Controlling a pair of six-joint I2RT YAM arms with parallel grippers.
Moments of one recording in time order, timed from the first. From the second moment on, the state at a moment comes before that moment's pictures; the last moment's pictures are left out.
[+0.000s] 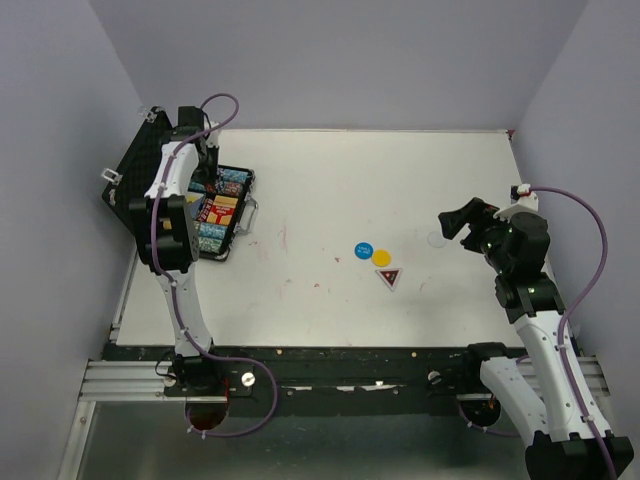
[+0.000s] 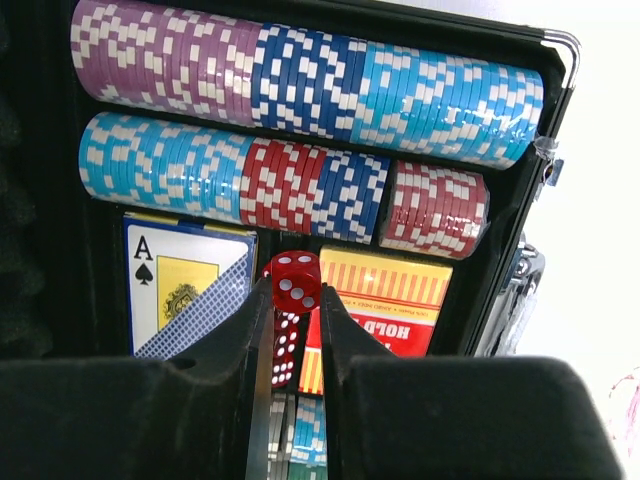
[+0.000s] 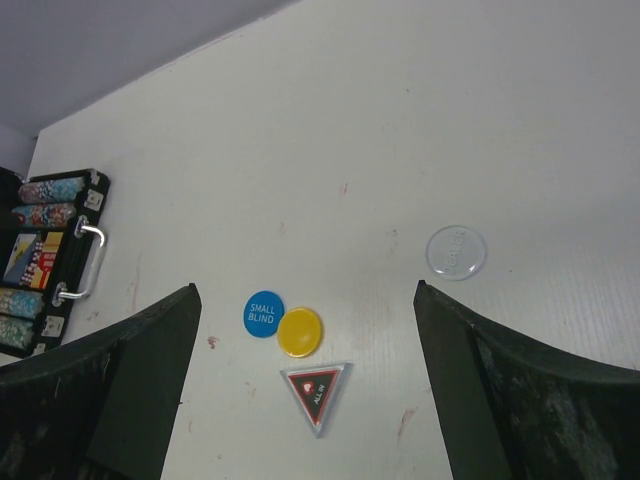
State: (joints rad) left arm 0.09 2.16 1.94 -0.83 0.04 0.11; right arm 0.05 0.72 0.70 -0.28 -0.10 0.45
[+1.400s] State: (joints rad) left arm 0.09 2.25 2.02 -0.89 0.04 0.06; right arm 0.05 0.73 0.70 -0.28 -0.10 0.45
